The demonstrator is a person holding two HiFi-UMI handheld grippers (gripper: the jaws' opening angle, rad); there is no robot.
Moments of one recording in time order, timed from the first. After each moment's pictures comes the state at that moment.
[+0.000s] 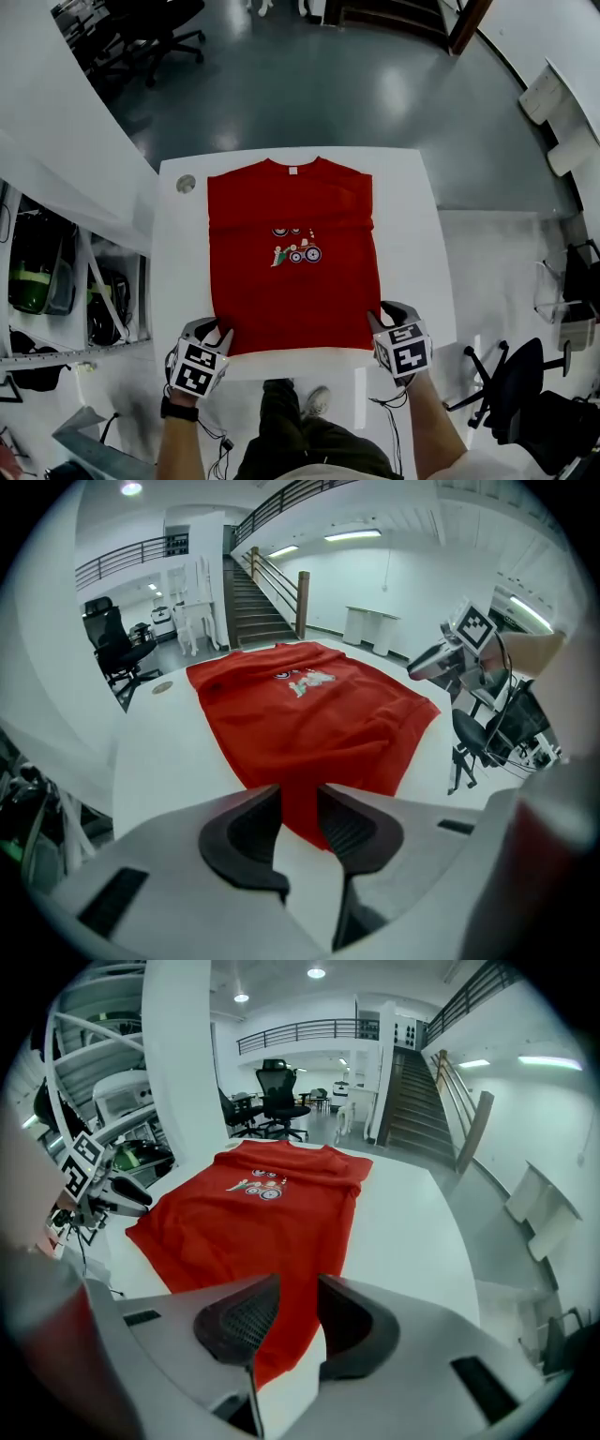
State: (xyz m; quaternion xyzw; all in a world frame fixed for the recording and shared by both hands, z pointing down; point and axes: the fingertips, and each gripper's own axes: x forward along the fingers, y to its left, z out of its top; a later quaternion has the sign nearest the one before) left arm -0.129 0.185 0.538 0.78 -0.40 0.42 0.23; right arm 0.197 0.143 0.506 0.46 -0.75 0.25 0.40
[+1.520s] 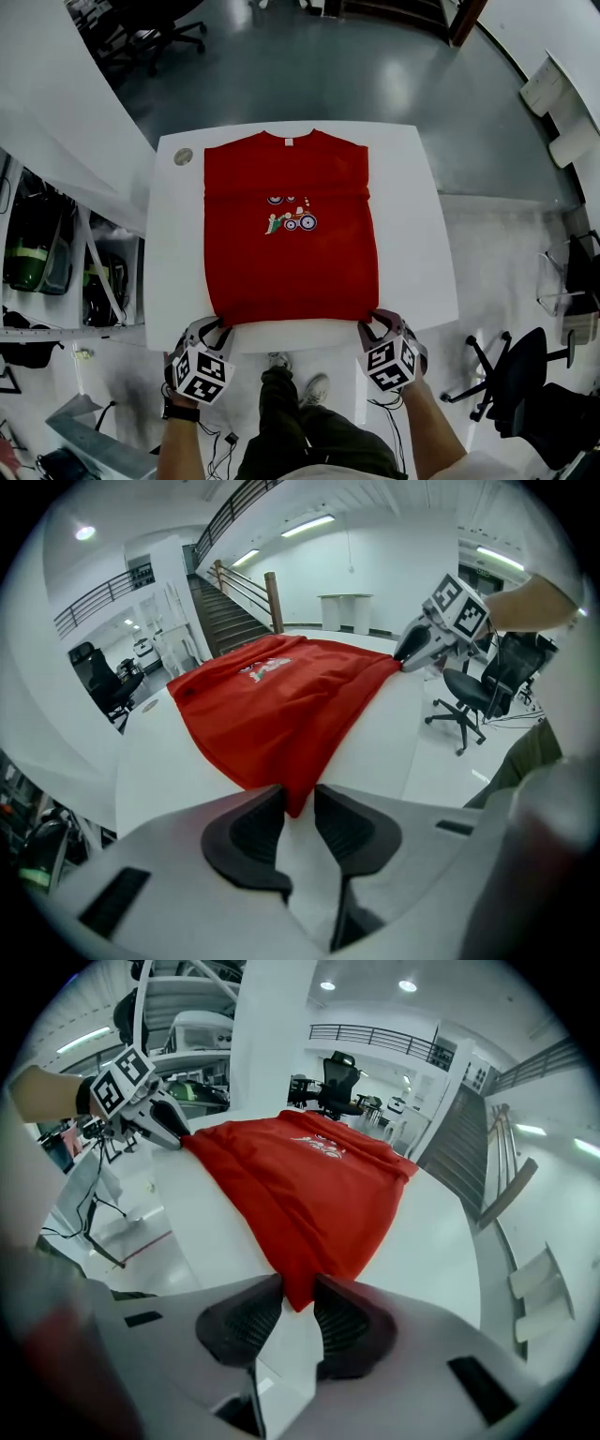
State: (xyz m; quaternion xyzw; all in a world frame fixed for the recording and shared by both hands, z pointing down) left arm -0.108 0.252 0.556 0.79 -0.38 0.46 0.13; right arm 0.193 0.236 0.556 0.37 -0.78 0.11 0.50
